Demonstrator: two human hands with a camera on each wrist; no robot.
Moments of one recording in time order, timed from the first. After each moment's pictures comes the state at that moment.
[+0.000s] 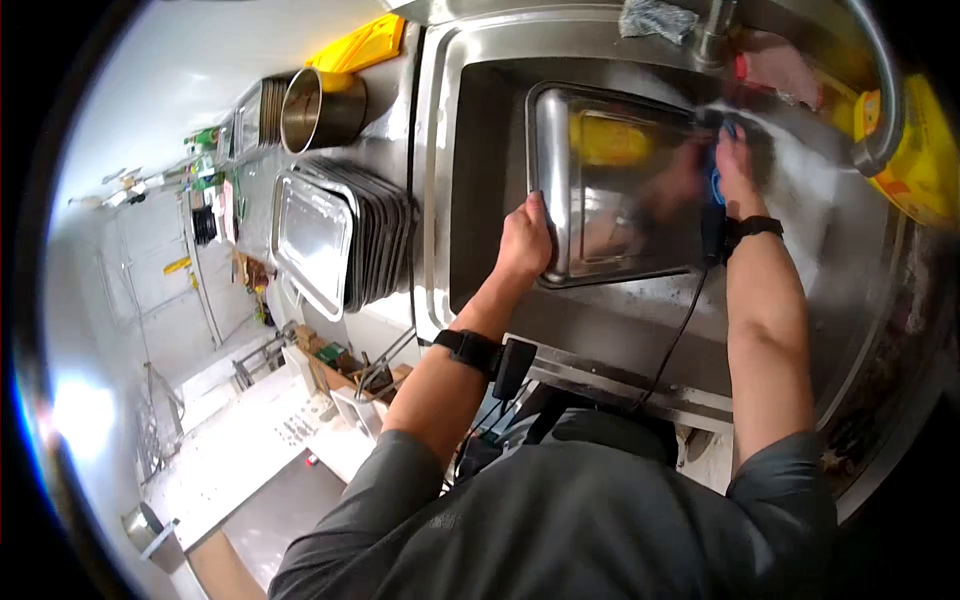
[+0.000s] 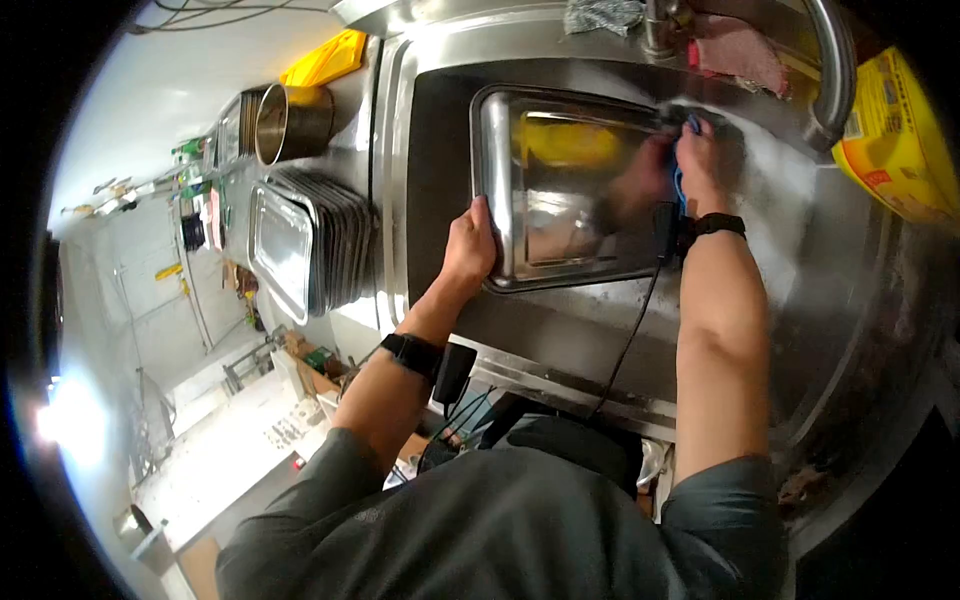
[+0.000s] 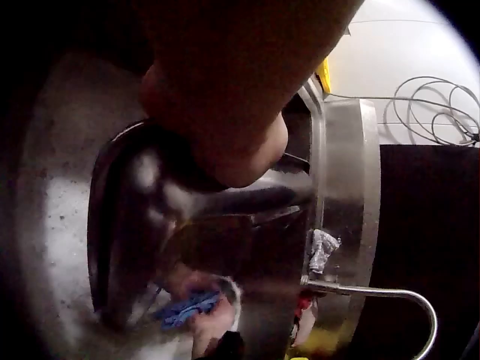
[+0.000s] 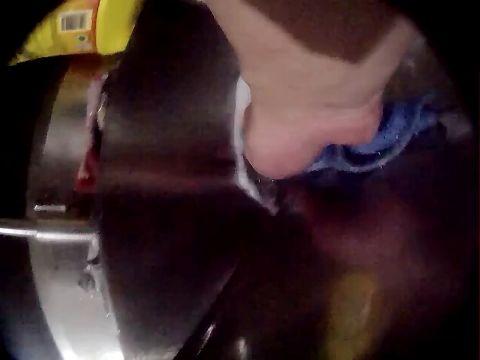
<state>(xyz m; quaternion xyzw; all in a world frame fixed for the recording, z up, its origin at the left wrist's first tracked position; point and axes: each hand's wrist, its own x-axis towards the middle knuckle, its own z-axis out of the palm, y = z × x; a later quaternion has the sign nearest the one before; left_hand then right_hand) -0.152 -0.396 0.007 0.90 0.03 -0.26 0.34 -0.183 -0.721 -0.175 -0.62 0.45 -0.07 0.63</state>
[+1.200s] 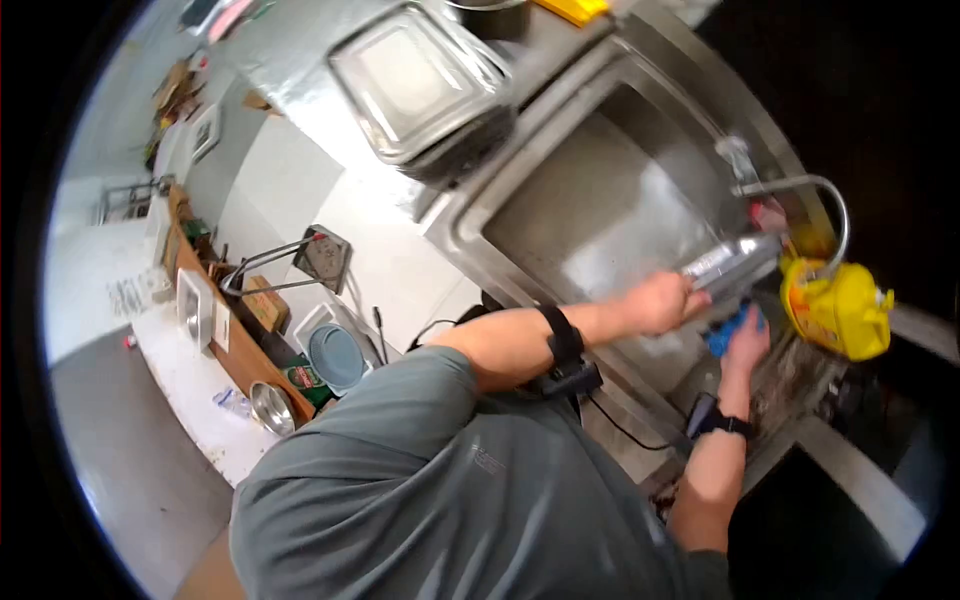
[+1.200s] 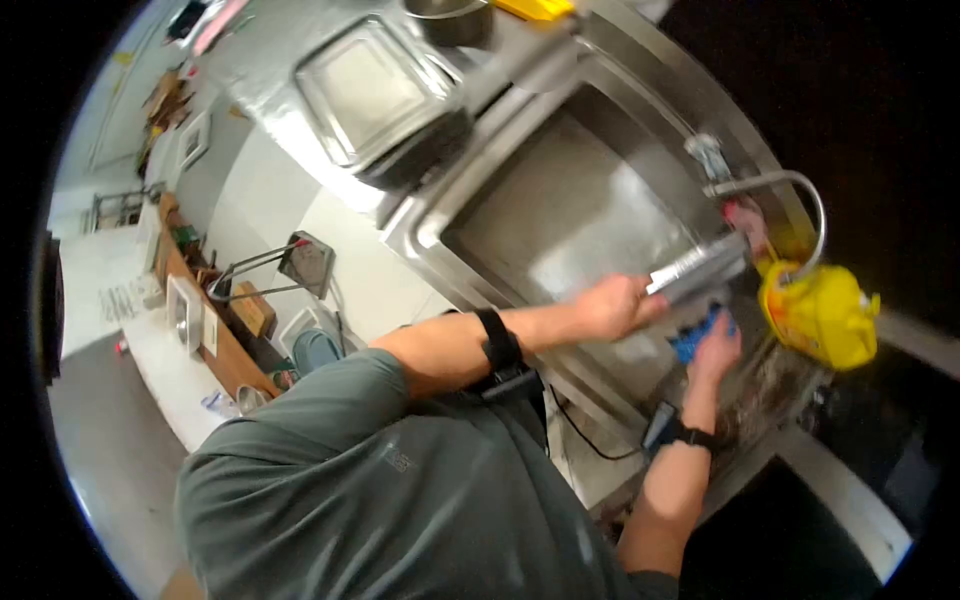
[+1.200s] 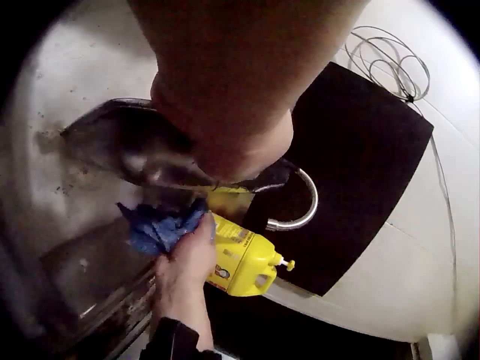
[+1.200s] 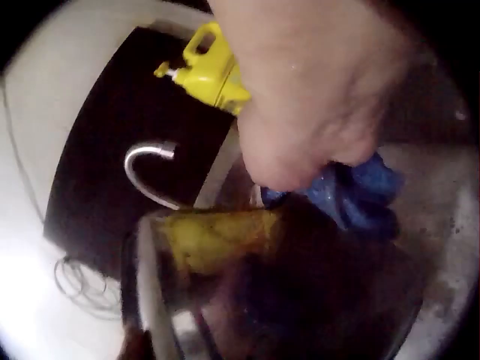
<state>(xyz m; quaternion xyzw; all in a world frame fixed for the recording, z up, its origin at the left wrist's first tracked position) -0.249 -0.430 0.124 0.75 -0.16 -0.30 0.56 -0.318 -0.656 0.092 -0.74 0.47 -0.15 0.46</state>
